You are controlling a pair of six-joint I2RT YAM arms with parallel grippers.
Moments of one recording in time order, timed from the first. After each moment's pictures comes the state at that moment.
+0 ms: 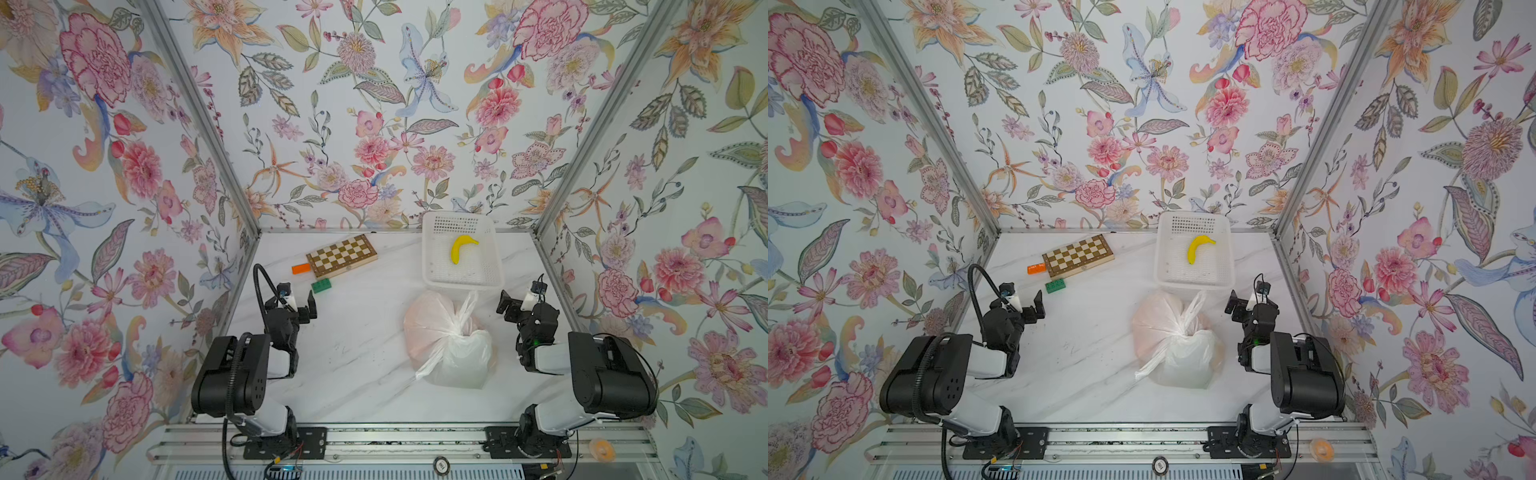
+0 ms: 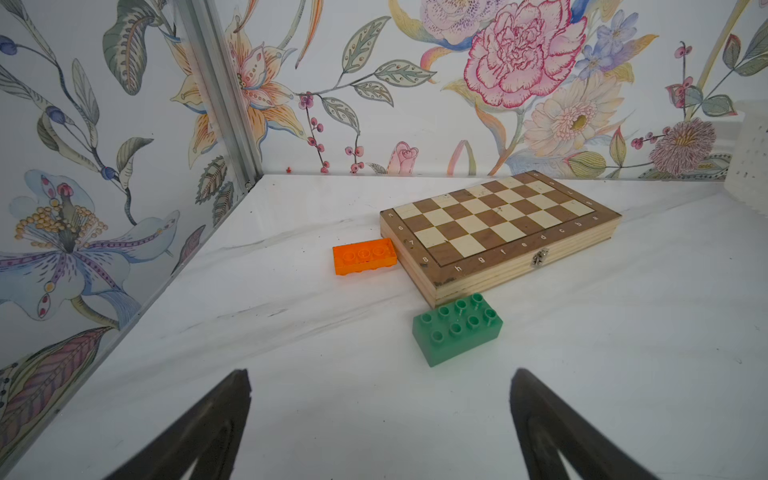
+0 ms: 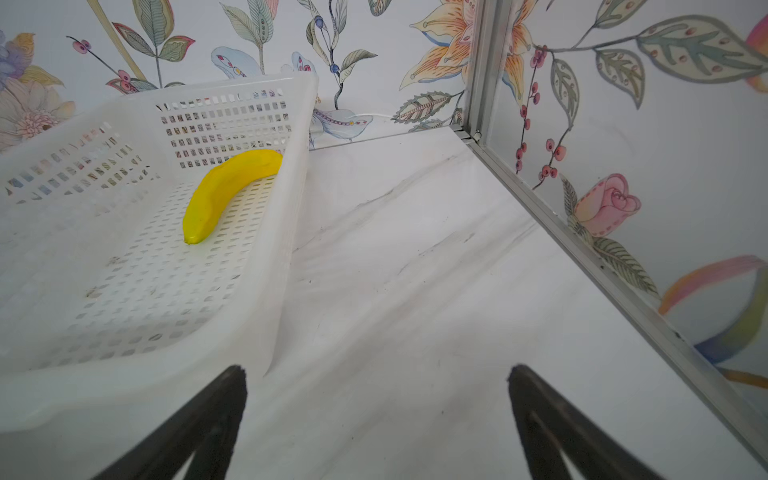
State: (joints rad) left arm 0.03 1.57 0.26 1.13 -0.03 0.02; right arm -0.10 1.56 0.31 0.99 0.02 0.09
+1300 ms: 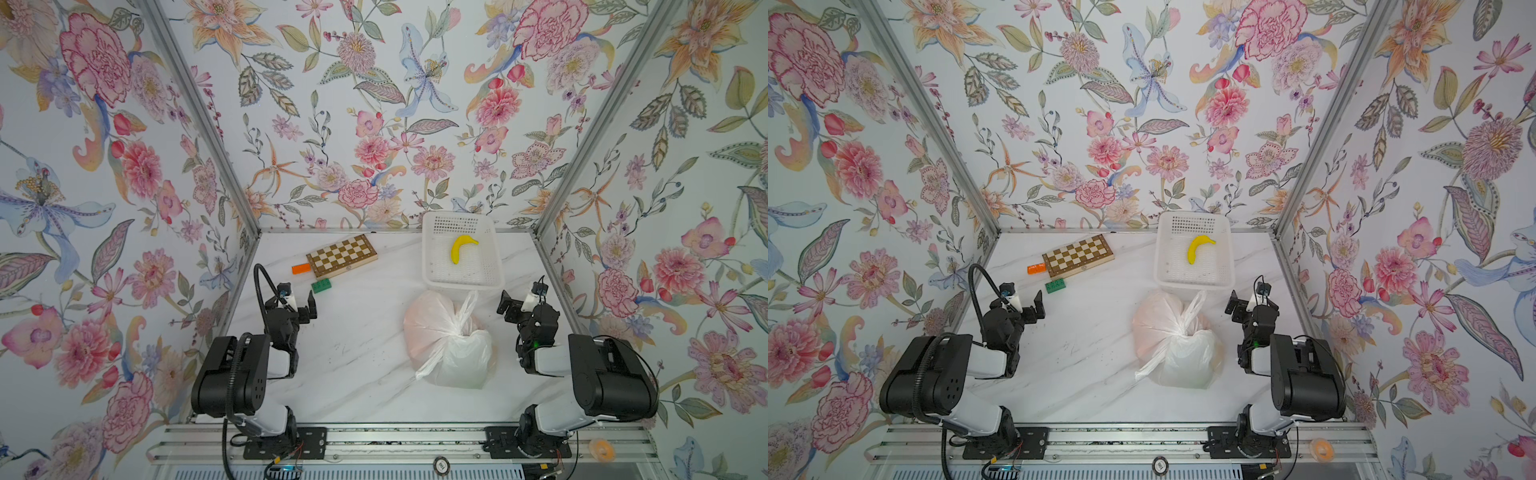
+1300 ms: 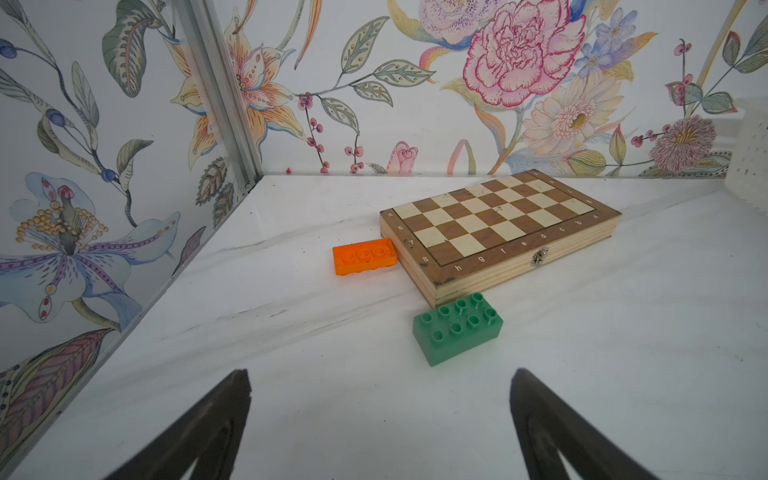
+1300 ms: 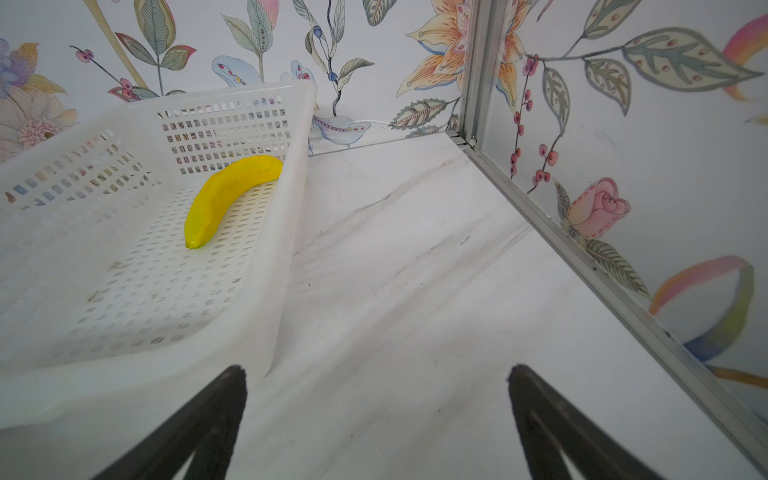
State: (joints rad) left arm 0.03 1.56 0.26 1.12 -0.03 0.03; right arm -0.09 1.52 0.28 1.00 0.04 0.09
